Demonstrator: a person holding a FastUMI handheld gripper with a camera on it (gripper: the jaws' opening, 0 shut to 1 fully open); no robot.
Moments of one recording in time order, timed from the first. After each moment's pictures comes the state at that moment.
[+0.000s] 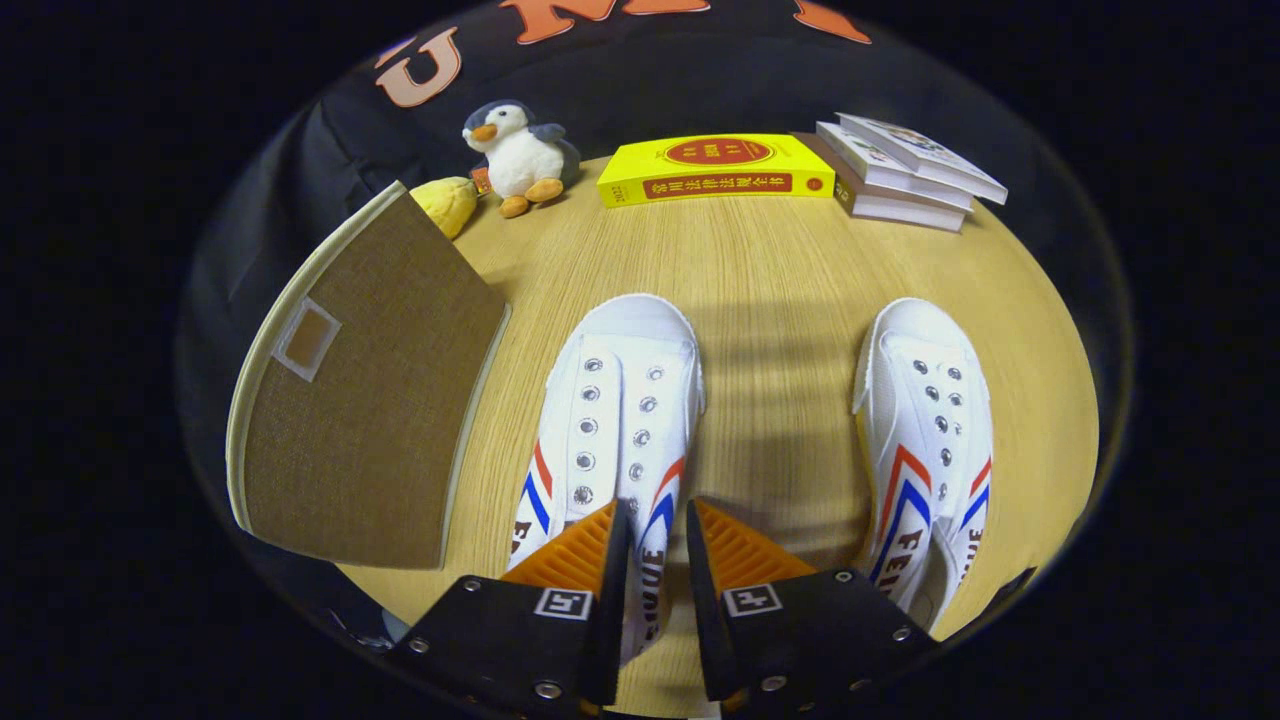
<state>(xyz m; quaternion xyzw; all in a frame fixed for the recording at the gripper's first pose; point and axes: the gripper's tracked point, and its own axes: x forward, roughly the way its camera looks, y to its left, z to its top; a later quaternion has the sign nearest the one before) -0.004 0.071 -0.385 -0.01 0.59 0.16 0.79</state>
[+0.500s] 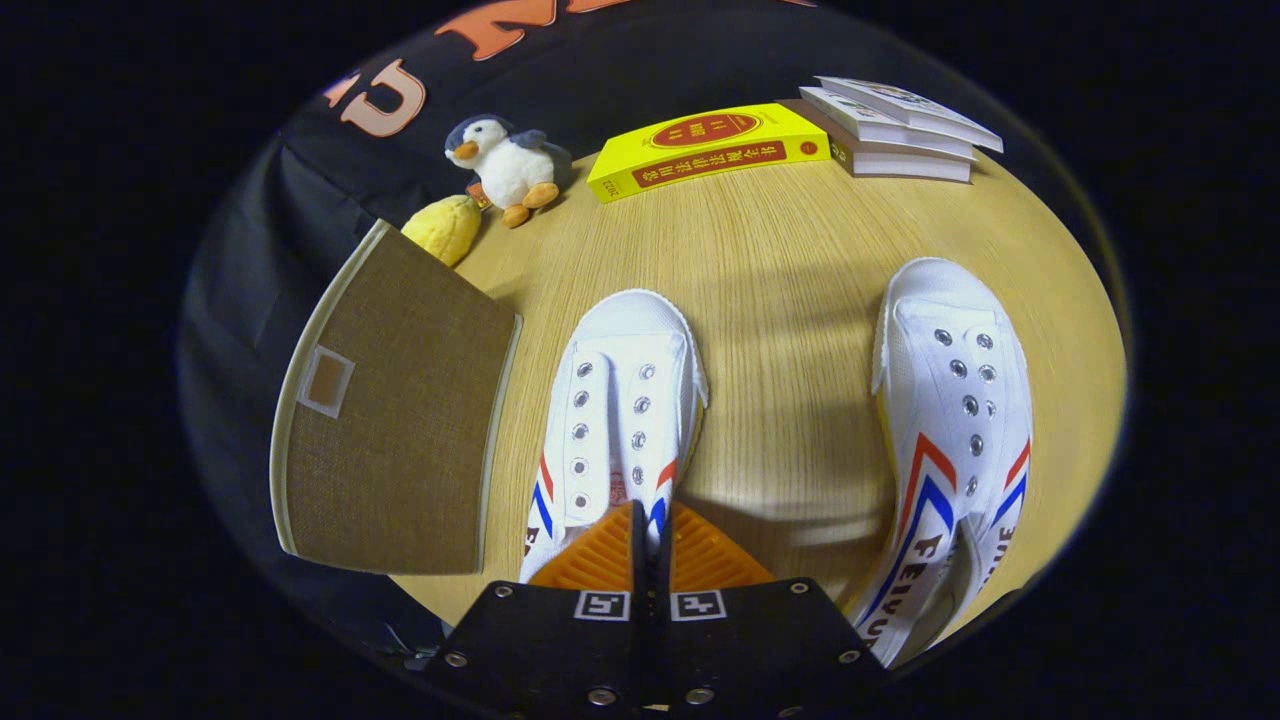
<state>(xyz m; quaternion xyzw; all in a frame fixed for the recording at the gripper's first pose) -0.003 0.072 -0.381 0.08 0.59 0.18 0.78</state>
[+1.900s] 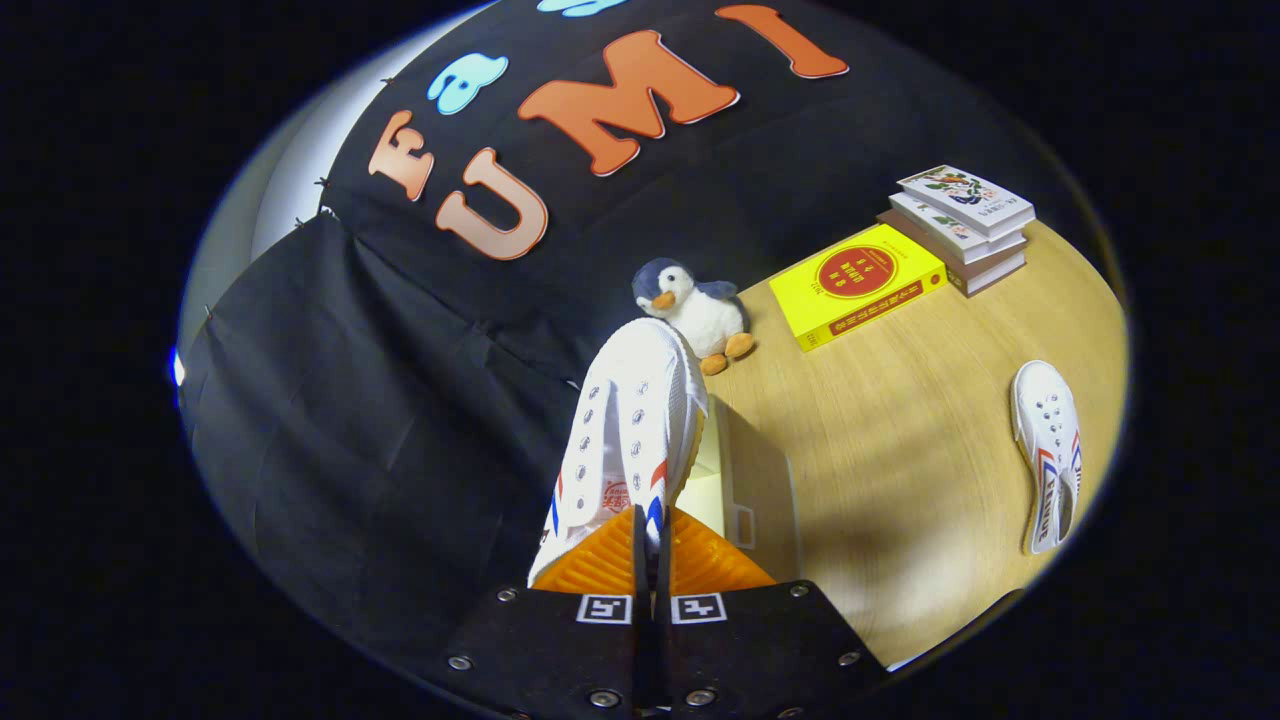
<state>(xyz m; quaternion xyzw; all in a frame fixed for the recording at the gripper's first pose) 0.012 0.278 -0.189 0.21 0.46 0.22 0.83</state>
